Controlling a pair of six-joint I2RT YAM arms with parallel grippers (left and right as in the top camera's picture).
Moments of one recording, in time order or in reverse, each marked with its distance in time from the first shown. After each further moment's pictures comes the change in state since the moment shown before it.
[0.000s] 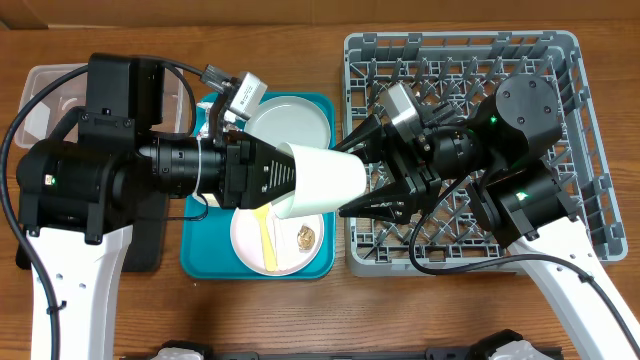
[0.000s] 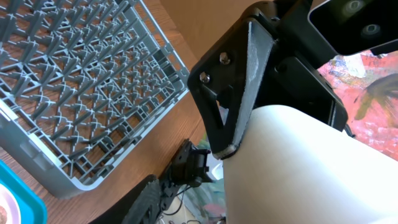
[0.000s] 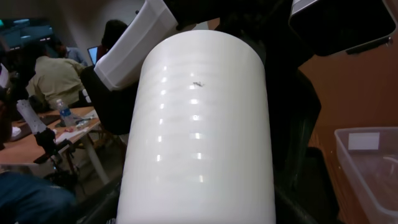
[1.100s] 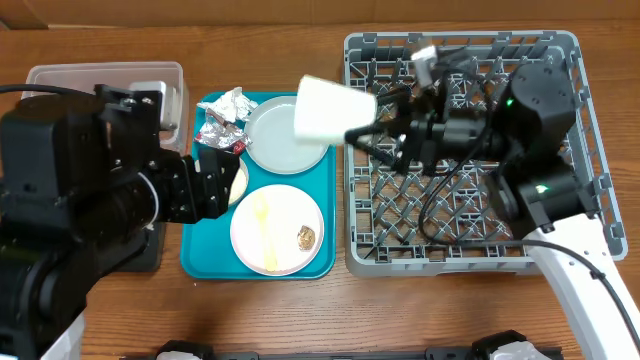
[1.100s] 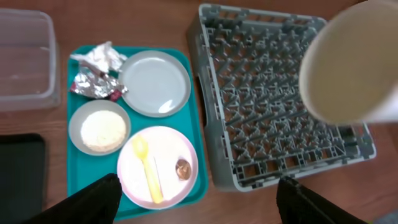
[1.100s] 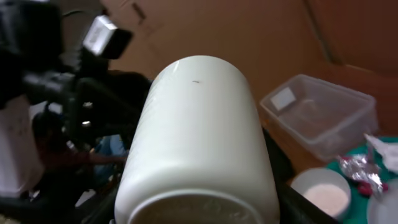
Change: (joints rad) left arm 0.000 -0.114 0.200 -0.139 -0.846 -0.185; right arm -0.125 -0.003 0.001 -0.191 0.308 0.251
